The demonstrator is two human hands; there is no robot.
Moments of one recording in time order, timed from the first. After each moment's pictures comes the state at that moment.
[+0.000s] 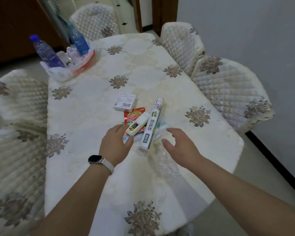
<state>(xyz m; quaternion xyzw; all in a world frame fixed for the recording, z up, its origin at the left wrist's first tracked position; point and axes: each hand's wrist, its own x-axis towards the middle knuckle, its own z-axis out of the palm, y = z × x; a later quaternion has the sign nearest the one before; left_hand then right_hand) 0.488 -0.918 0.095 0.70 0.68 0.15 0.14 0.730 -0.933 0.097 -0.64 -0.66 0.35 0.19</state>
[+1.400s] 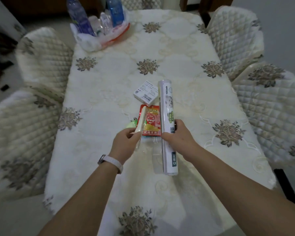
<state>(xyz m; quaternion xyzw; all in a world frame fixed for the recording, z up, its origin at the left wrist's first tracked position) 0.488 -0.904 0.069 0.34 0.76 0.36 0.42 0.668 -0.839 0.086 -0.59 -0.54 0.58 0.19</state>
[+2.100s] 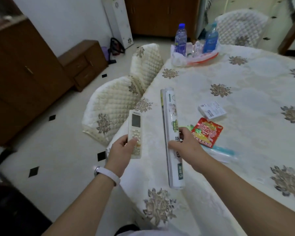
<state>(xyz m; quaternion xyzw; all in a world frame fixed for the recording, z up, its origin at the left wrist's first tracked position) 0.454 -1.107 0.137 0.12 0.72 0.61 0.30 0.599 -0.938 0.156 -0.35 -0.67 0.65 0.07</state>
